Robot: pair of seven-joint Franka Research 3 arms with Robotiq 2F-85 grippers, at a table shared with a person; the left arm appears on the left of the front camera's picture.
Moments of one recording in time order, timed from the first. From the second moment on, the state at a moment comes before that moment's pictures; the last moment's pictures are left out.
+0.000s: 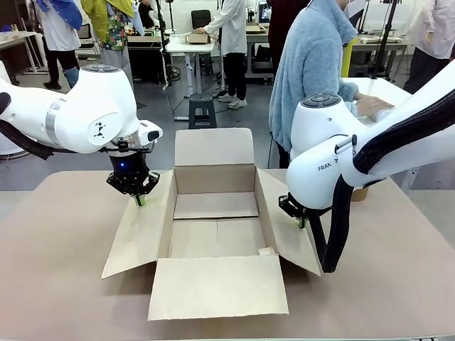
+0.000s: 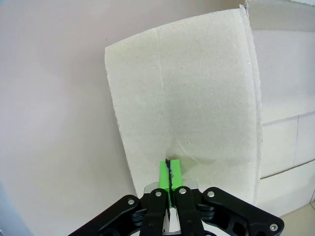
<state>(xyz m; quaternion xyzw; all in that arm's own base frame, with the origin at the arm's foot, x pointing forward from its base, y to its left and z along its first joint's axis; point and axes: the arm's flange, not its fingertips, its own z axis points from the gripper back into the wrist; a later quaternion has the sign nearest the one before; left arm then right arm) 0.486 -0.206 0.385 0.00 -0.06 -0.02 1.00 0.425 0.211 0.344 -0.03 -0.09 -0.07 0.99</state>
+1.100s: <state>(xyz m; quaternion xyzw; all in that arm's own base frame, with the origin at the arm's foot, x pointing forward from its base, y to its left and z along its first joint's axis) 0.486 -0.206 0.385 0.00 -0.06 -0.02 1.00 0.425 0.211 0.344 -0.03 -0.09 -0.07 0.99</state>
